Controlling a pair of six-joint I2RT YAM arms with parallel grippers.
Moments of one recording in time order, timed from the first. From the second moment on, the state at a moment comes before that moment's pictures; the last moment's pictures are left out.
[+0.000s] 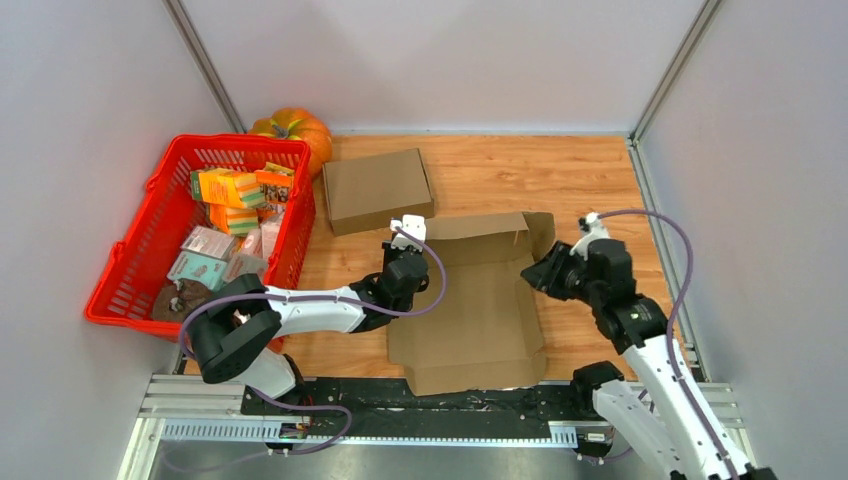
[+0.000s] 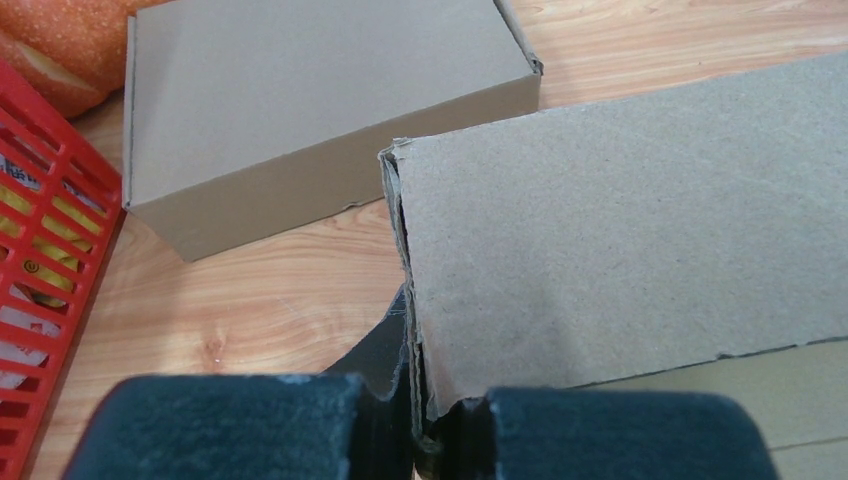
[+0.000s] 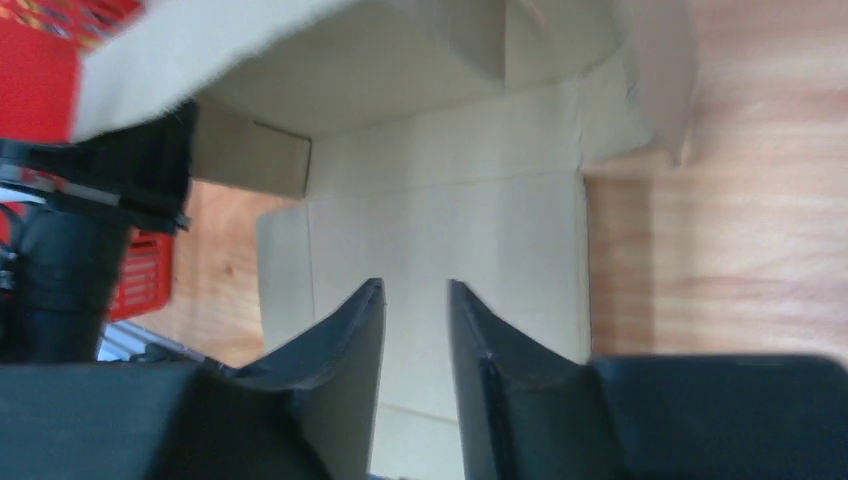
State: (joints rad) left arm -1.01 1.50 0.66 0.47 -0.93 -0.19; right arm 0.22 0.68 0.68 -0.55 -0.25 0.60
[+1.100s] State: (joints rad) left arm -0.97 1.47 0.65 0.42 -0.92 -0.27; right arm 0.39 1.14 0.49 -0.24 0.18 0.84
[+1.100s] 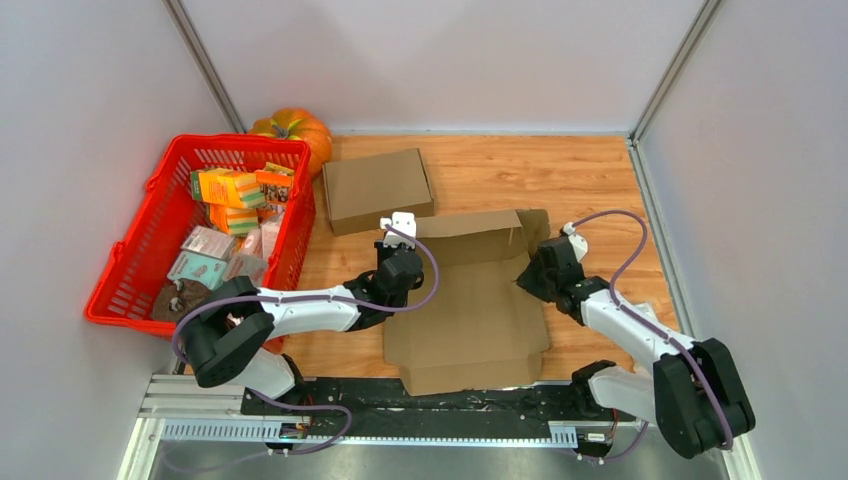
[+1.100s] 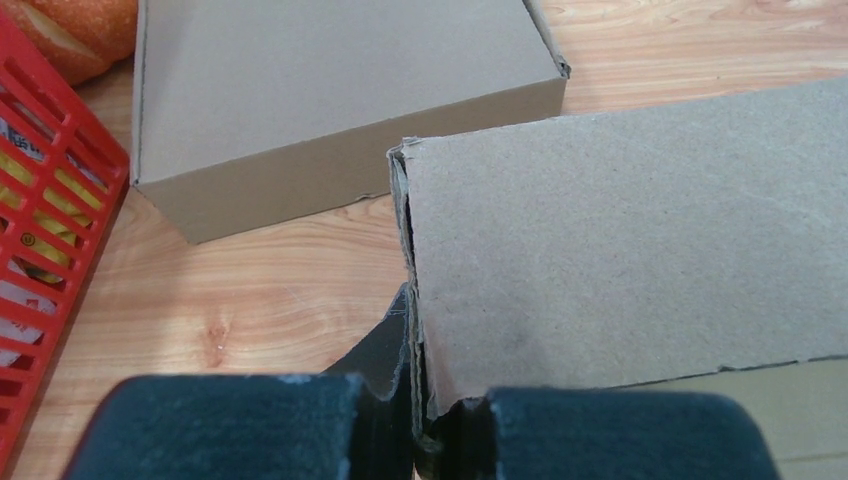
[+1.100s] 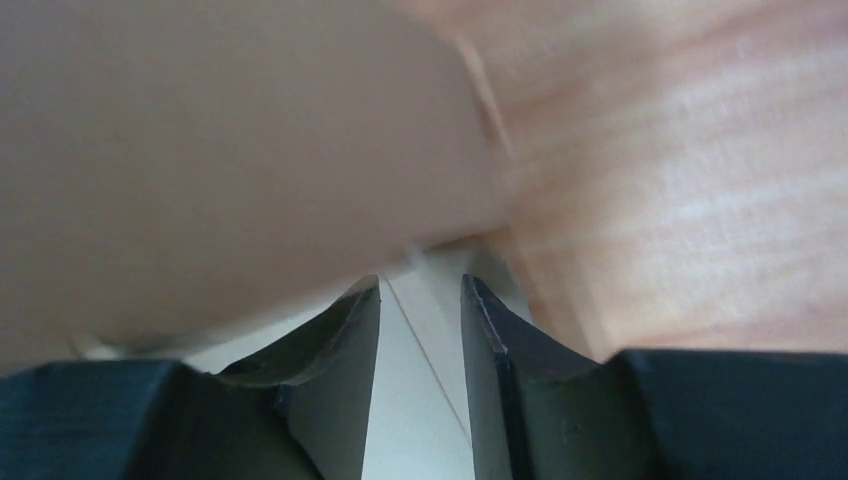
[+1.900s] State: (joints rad) left arm -0.97 1.47 0.66 0.40 -0.90 -0.27; right arm 0.40 1.26 0.54 0.09 0.04 0.71
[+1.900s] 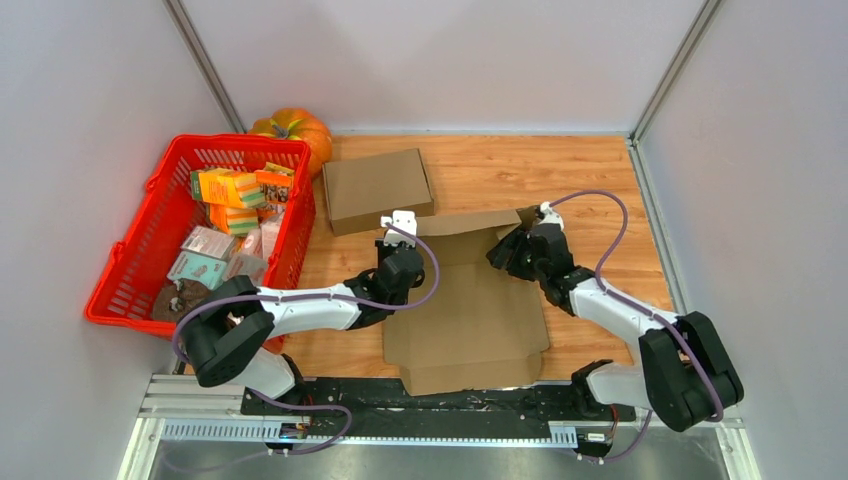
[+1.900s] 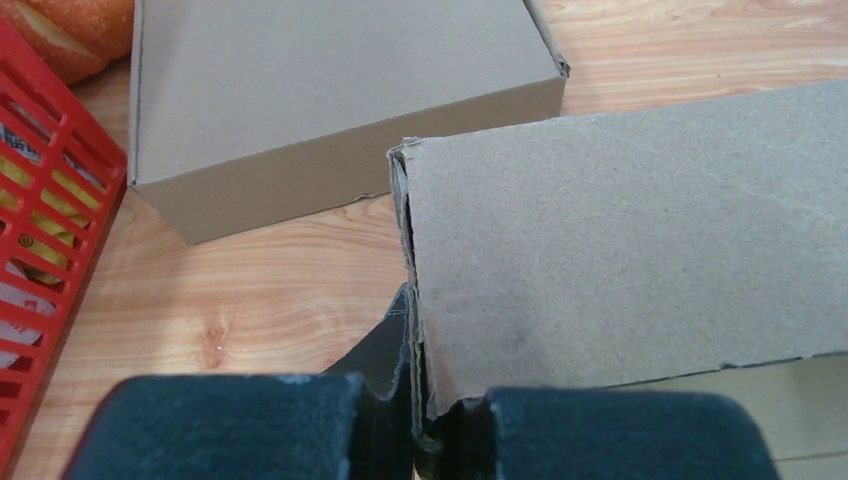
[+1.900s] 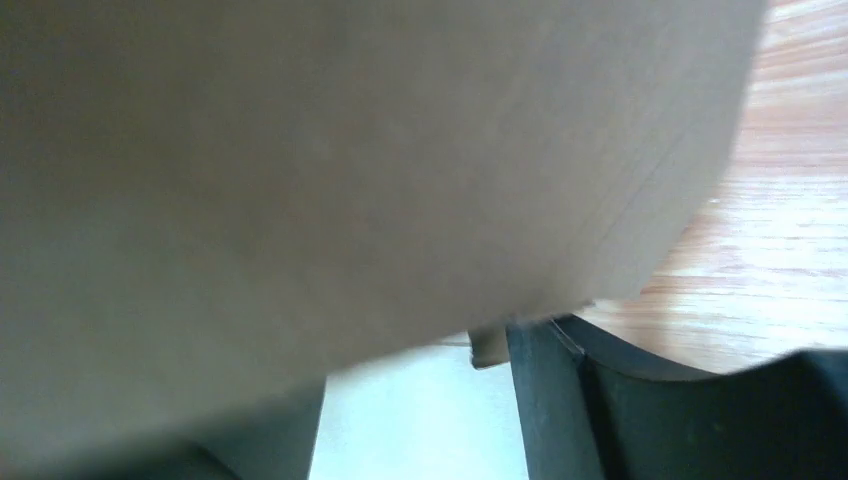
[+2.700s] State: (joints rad) left arm -0.97 1.47 0.68 0.37 -0.92 -0.30; right arm 0.40 0.92 0.60 -0.35 0.28 0.59
